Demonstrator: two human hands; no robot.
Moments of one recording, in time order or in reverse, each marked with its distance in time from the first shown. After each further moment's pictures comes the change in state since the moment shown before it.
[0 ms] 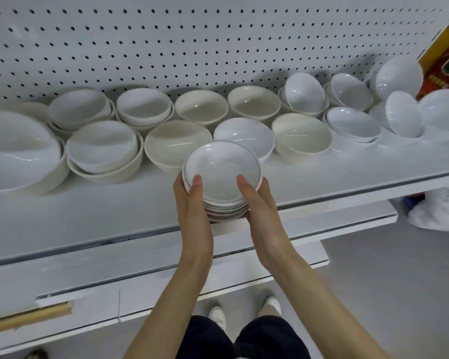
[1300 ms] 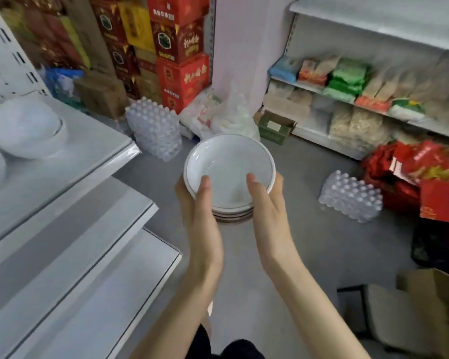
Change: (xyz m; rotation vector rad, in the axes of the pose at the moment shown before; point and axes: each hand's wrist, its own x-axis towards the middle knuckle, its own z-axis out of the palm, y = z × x) left_hand -0.352 -0.178 0.491 -0.056 -0.757 -0.242; right_hand -0.184 -0.089 -0.570 0.007 0.910 -0.240
